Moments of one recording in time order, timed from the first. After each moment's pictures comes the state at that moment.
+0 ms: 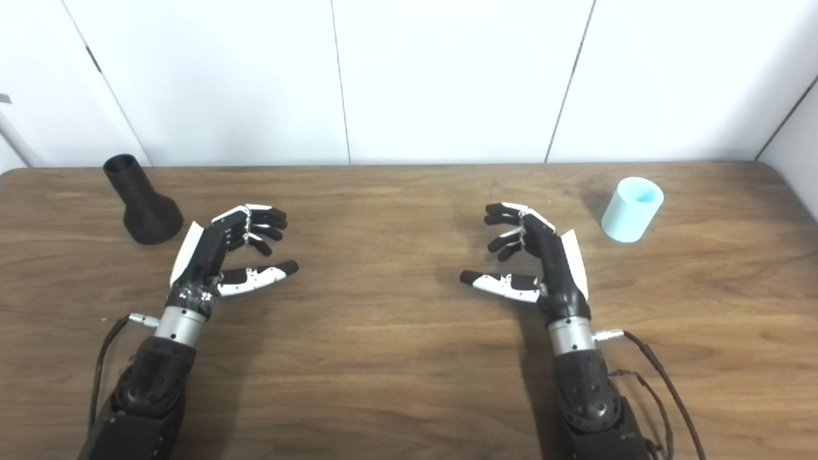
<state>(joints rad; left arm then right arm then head) -0.27 0.20 -0.06 0.29 0.17 -0.37 -0.05 -0.16 -0.12 -0.02 0.14 -0.24 -0.26 -0.12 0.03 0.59</state>
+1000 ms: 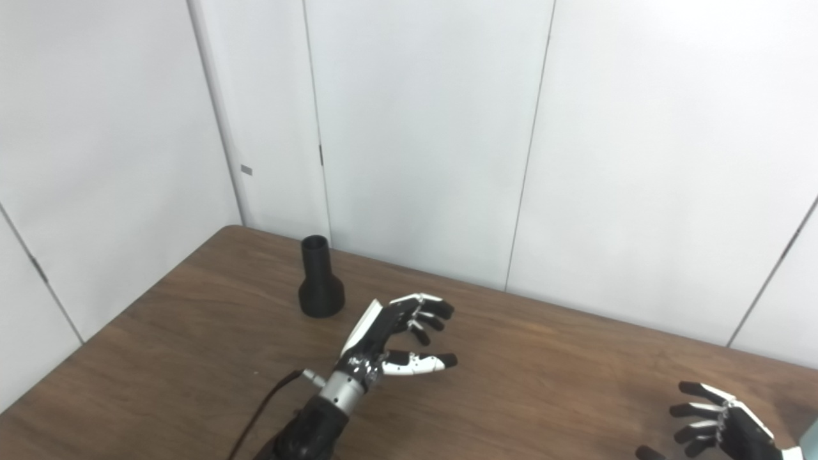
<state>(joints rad) -0.29 0.14 -0.05 0.29 0.20 -0.28 0.04 -0.16 -0.16 -0.06 0.16 -0.19 -0.31 -0.10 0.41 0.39</state>
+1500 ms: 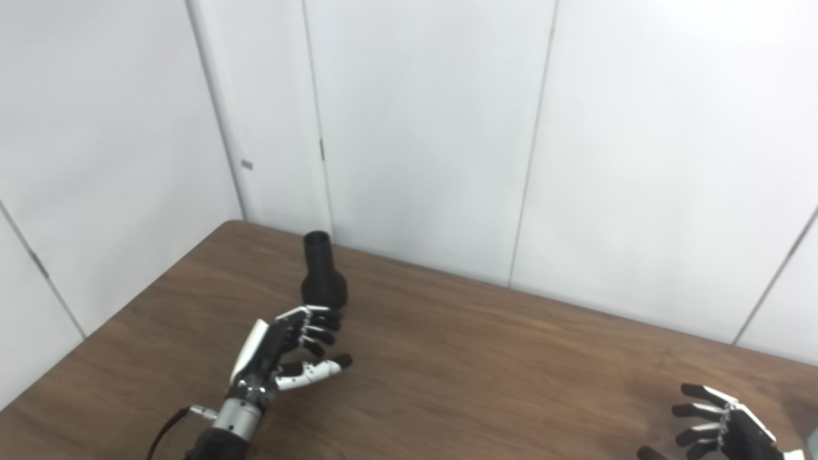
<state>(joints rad) -0.07 0.23 0.17 0.01 0.16 -0.15 0.07 -0.16 -0.15 -0.05 0.15 -0.18 -0.29 -0.09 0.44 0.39</state>
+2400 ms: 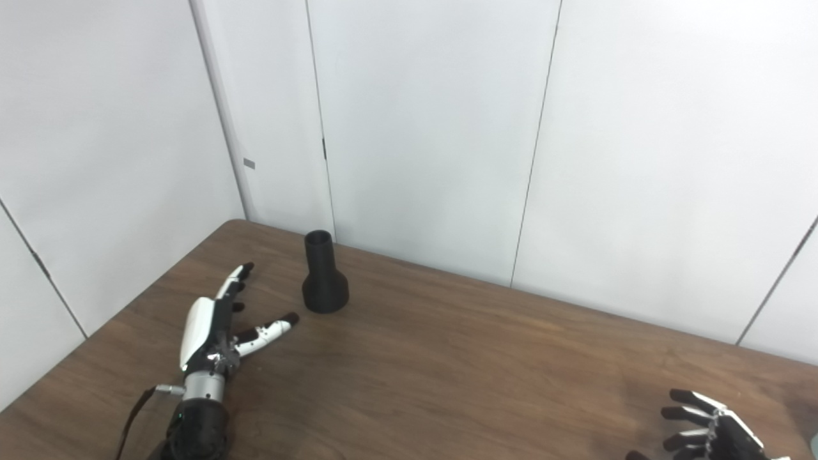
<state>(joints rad) -0.18 0.32 0.22 0.15 0.39 0.07 0.25 -0.12 -0.13 -0.05 0.08 -0.19 -0.23 -0.09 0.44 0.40</state>
